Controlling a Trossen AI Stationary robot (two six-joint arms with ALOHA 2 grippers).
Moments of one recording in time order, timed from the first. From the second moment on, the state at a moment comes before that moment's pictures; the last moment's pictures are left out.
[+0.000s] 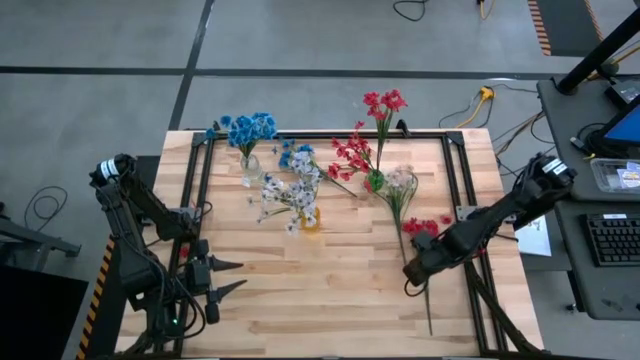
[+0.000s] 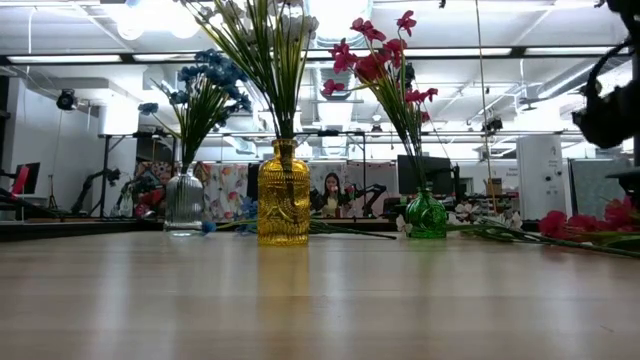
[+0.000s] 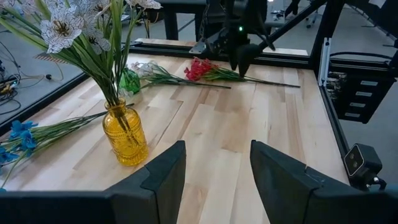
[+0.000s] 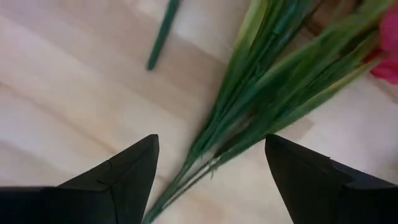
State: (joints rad) left arm -1.17 1.30 0.99 -0.87 -1.22 -1.21; right arm 0.56 1.30 0.65 -0.77 -0.09 1.59
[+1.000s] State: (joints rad) left arm -1.17 1.30 0.99 -0.87 -1.25 -1.21; right arm 0.56 1.35 0.63 -0.74 -0.17 1.60
